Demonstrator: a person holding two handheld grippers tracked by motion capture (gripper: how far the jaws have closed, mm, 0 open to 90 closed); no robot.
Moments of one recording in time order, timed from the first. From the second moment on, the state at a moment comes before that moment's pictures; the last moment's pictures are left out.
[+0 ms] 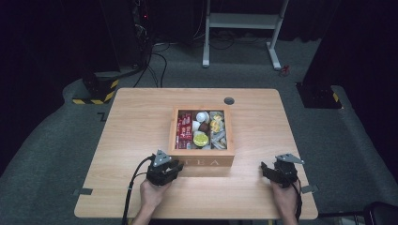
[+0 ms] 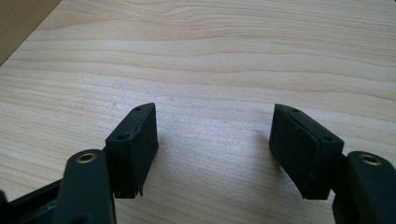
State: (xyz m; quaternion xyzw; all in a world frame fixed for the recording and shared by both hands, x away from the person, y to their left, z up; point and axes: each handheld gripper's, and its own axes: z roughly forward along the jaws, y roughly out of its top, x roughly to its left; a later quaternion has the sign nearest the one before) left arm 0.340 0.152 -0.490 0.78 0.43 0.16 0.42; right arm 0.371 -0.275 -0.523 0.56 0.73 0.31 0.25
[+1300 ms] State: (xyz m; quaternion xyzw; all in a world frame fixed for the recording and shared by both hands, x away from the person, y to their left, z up) left arm 0.347 0.134 -0.474 0.78 0.43 0.17 0.42; right arm 0.371 -0.275 -0.523 0.56 0.73 0.31 0.25
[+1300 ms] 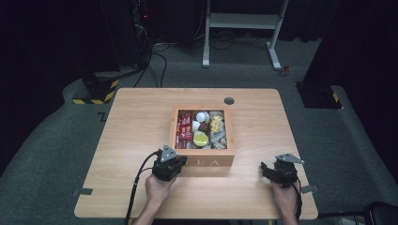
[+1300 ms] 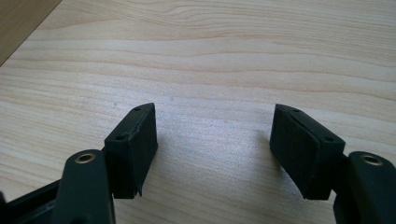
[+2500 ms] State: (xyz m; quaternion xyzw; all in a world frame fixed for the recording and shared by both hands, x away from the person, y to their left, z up) left arm 0.361 0.134 -0.451 0.77 0.43 0.16 0.44; right arm 0.371 -0.275 -0.523 0.56 0.73 0.31 0.25
